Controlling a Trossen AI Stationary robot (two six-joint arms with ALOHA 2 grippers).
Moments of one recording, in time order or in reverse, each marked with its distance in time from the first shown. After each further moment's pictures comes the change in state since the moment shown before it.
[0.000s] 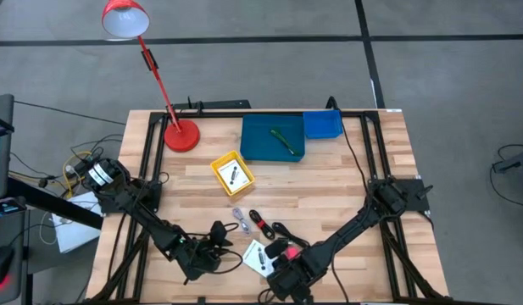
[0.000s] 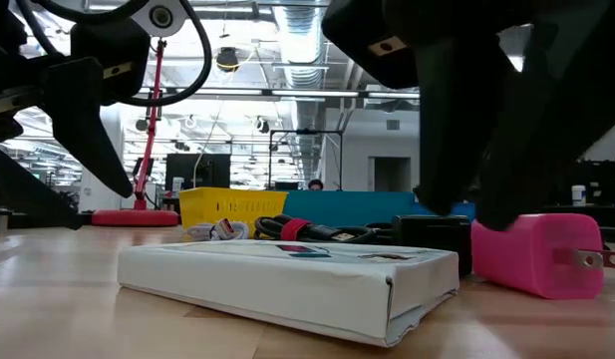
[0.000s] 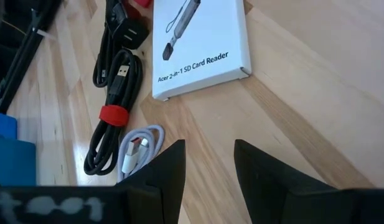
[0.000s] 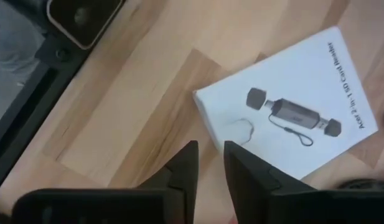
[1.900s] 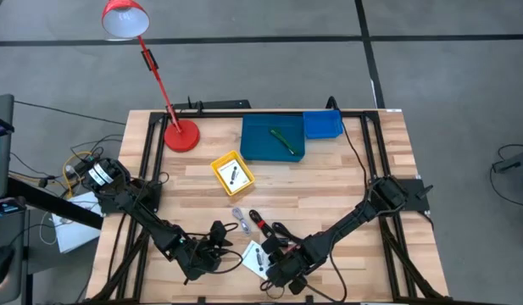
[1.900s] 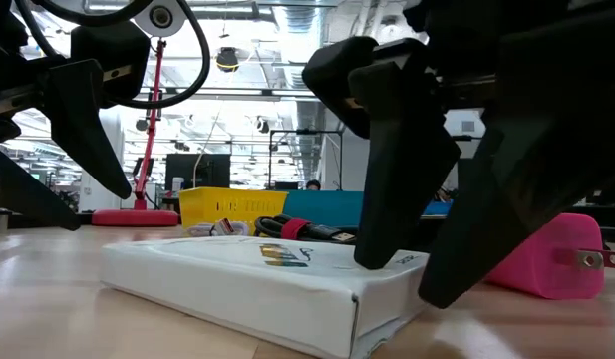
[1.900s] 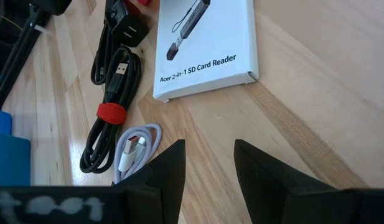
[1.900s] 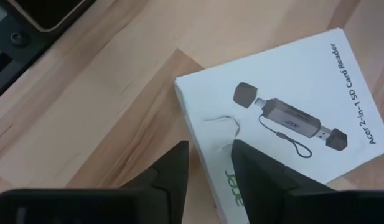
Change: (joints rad) left arm 0.000 -0.001 -0.001 0.000 0.007 -0.026; right arm -0.060 -0.010 -0.236 0.310 -0.033 -0.133
